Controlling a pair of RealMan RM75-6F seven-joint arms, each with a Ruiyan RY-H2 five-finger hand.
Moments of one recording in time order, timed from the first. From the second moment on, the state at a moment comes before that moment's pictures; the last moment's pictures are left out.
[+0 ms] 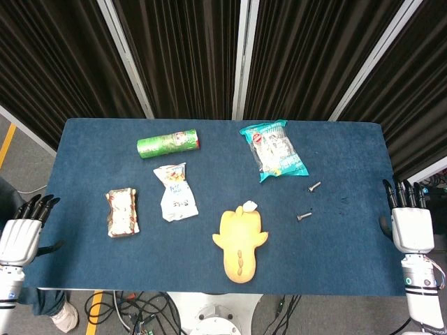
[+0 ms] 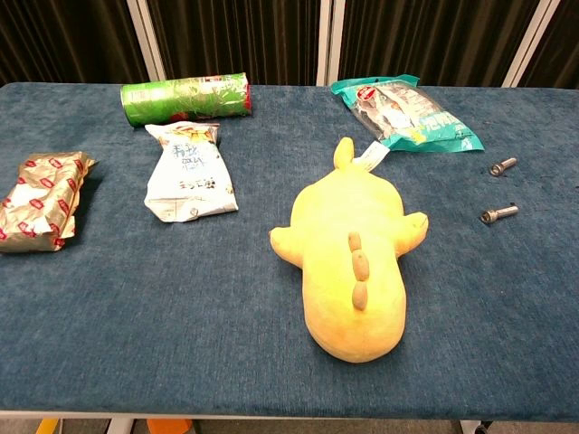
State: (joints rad) left arm -0.13 -1.22 -0.05 -1.41 1.51 1.44 0.00; right arm 0.21 -1.32 0.12 -1.31 -1.39 1.47 -0.19
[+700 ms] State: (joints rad) left arm -0.12 -1.23 -0.04 -1.44 1.51 1.46 0.01; right arm 0.27 -1.30 0.10 -1.38 -1.40 1.29 -0.19
